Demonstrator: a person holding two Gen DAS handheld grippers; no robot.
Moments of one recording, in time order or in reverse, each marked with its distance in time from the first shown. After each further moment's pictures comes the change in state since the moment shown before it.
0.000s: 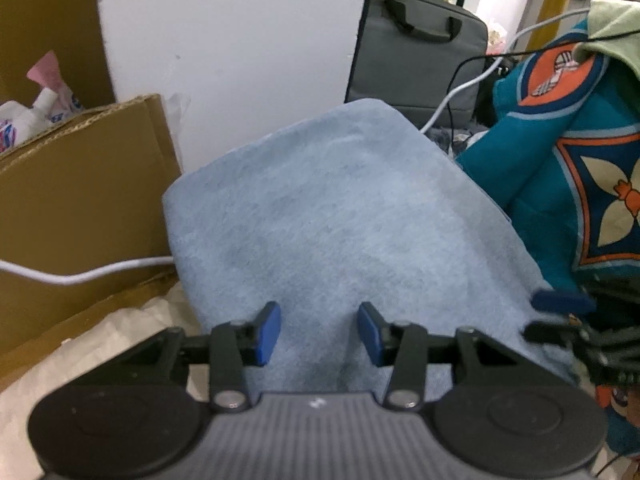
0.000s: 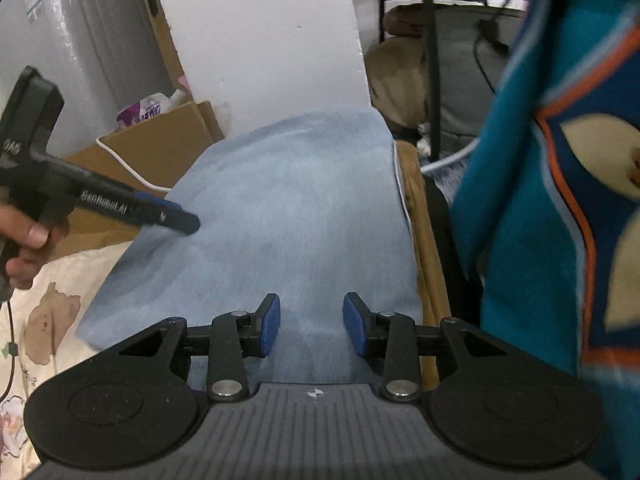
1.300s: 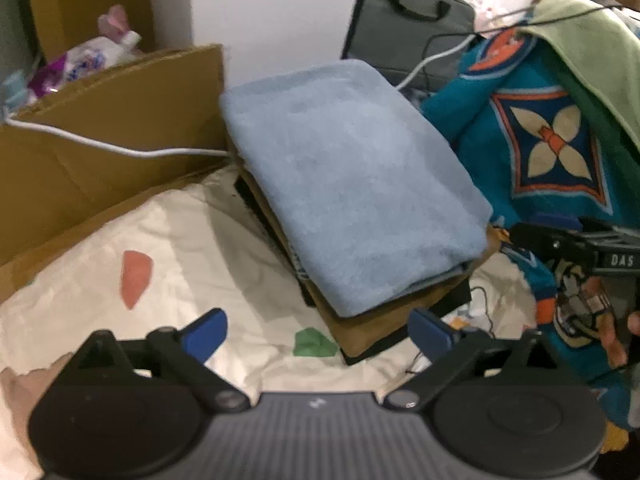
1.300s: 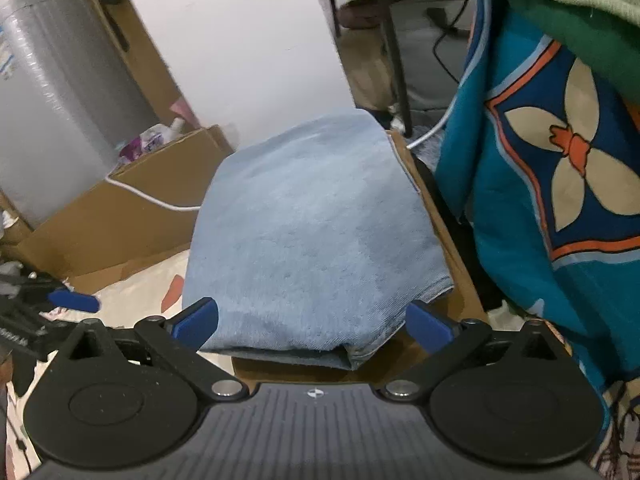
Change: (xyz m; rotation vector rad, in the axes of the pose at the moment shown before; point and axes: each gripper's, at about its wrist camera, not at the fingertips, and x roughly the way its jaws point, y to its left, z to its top) left arm -0.119 0.000 -0.076 -0.080 0.128 -0.008; right arm -0.068 0.048 0.013 0.229 0.055 -0.065
